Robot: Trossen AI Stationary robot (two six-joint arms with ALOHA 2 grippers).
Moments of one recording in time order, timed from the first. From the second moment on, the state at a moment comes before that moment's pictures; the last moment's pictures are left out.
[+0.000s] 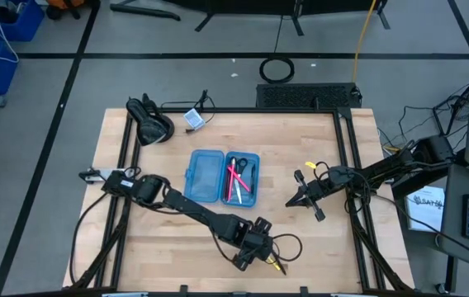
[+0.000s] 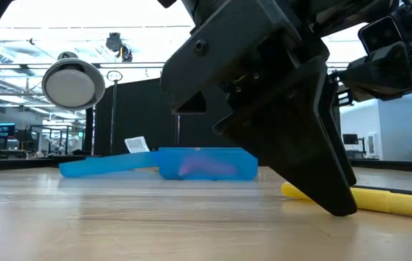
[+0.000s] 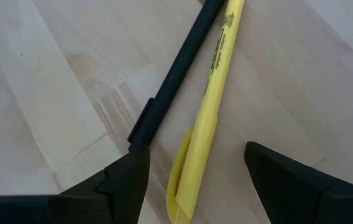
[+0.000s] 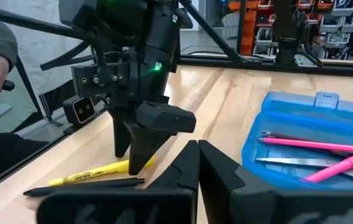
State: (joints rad) left arm -0.39 2.40 1.91 -0.55 -0.02 0.25; right arm 0.12 1.14 0.01 1.02 -0.29 0.01
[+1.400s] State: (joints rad) left arm -0.41 2.39 2.02 -0.87 -0.11 0.31; right arm 0.12 1.14 0.01 1.02 -0.29 0.02
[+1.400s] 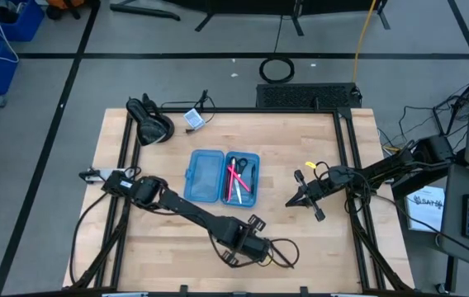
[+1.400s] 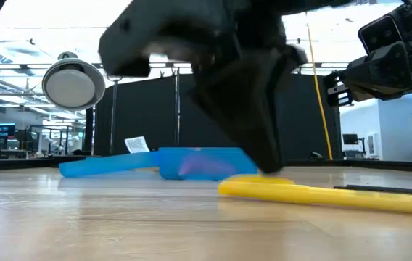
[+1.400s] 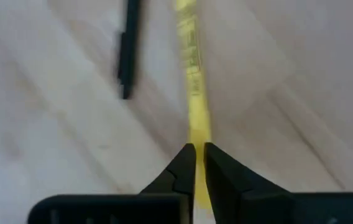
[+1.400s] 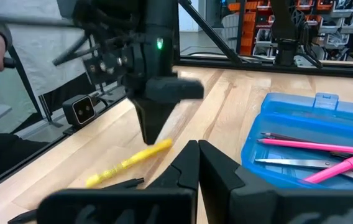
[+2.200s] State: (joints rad) left arm -0.40 2.41 2.11 -0.94 -0.08 0.09; right arm 0.12 1.14 0.01 1.02 -0.29 0.02
